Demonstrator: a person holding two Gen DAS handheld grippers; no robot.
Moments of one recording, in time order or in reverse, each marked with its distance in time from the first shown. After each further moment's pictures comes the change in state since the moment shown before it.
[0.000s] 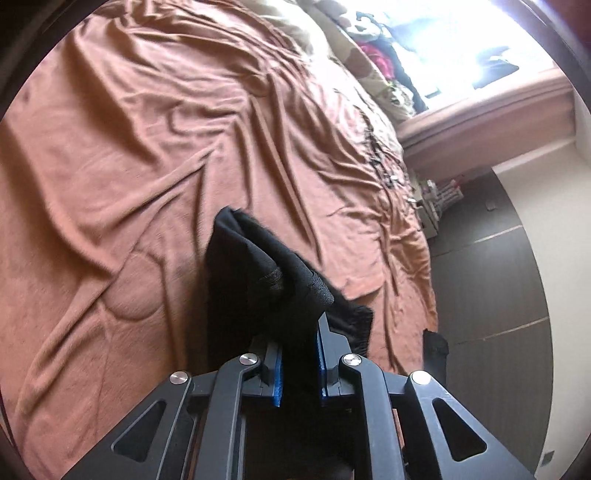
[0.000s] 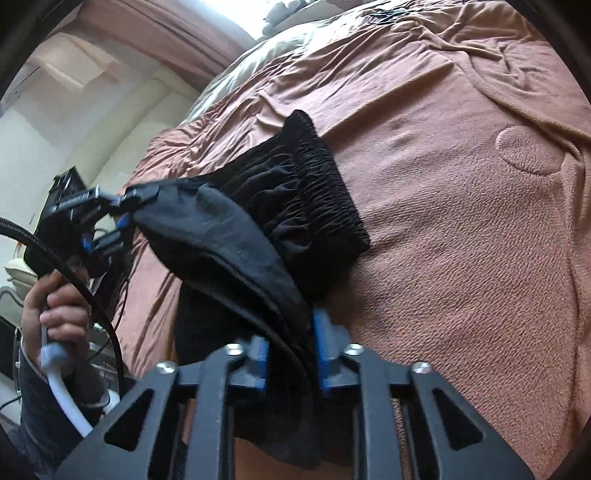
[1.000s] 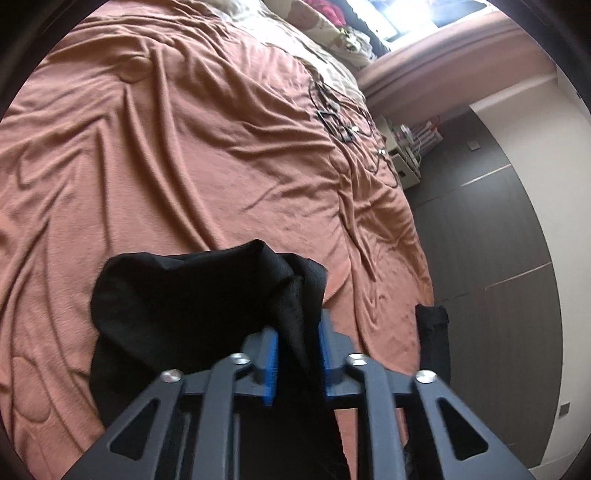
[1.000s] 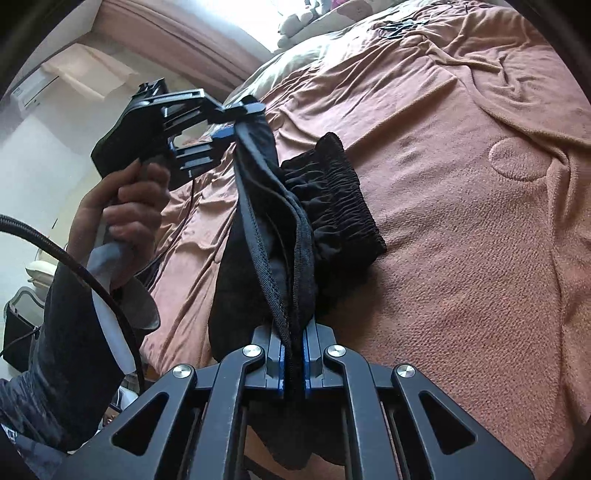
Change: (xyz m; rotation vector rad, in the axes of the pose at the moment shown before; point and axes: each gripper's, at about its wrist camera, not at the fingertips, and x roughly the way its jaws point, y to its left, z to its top) left arm 0.110 -0.088 0.041 0.181 0.169 -0.036; right arm -0.033 -0.005 -0.013 -0.002 -0.049 0.073
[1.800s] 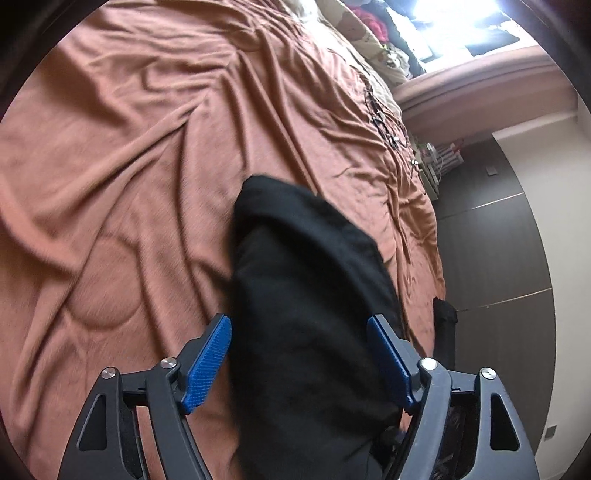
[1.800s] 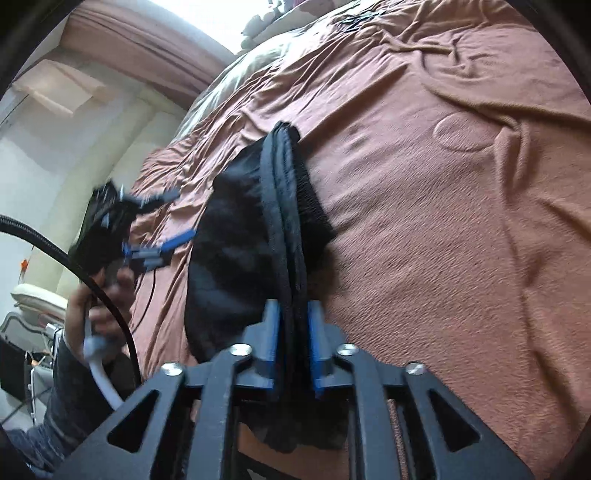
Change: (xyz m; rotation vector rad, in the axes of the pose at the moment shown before) left arm -0.062 0.096 -0.076 -0.141 -0.024 0.021; right arm -0.021 -0.010 -0.005 0.092 0.001 -0.098
